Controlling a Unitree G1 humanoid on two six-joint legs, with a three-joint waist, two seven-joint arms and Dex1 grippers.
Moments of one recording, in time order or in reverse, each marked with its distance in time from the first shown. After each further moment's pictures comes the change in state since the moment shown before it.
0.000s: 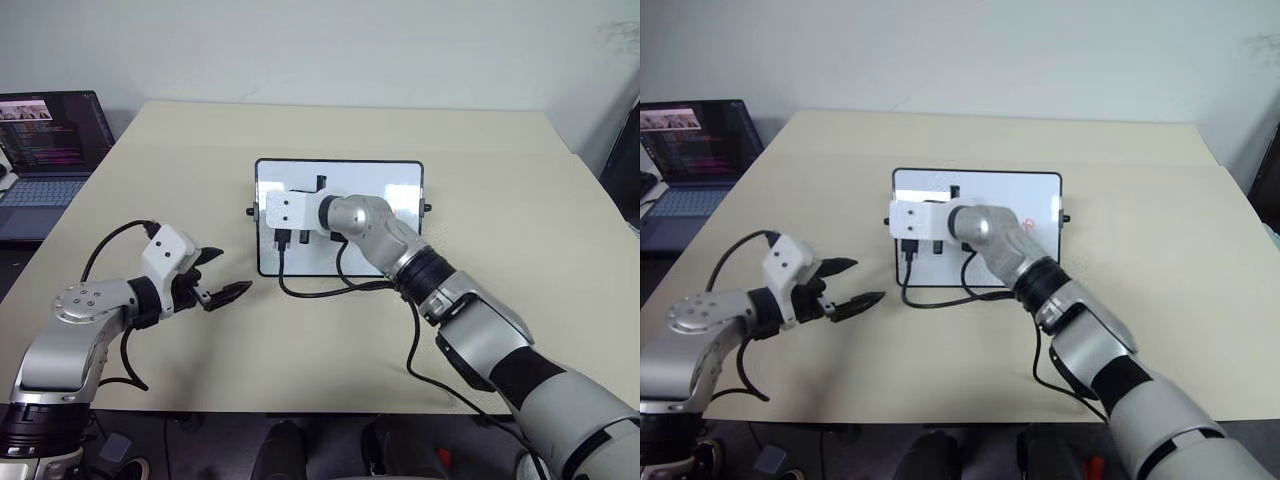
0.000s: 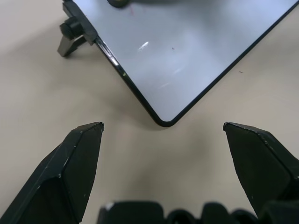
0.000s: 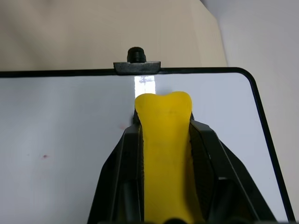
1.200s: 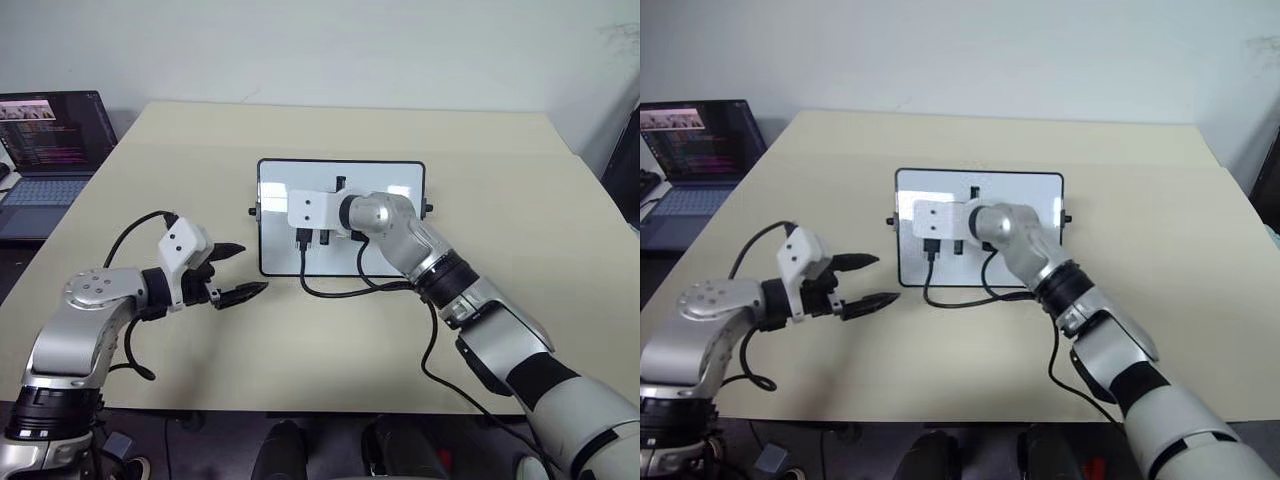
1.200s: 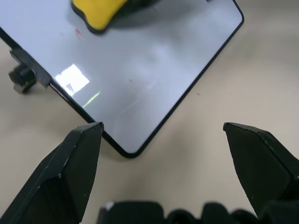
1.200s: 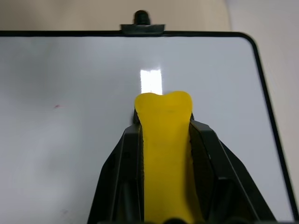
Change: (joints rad) left arm -0.090 -0.008 -0.051 0.022 -0.020 -0.024 -0.125; right arm 0.106 -0.101 -0.002 -0.200 0.003 0.087 0.136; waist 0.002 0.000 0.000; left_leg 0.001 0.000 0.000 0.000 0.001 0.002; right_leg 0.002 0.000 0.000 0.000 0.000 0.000
